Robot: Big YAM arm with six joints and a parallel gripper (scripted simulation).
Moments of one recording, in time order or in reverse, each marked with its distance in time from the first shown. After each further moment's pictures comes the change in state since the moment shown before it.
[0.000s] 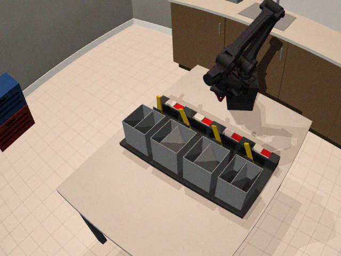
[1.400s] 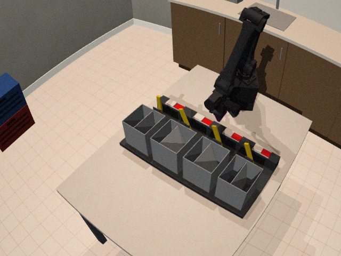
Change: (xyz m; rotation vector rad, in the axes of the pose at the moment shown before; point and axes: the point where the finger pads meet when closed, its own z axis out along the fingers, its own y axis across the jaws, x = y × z) arm 0.001 0.003 0.139 -0.013 -0.001 0.001
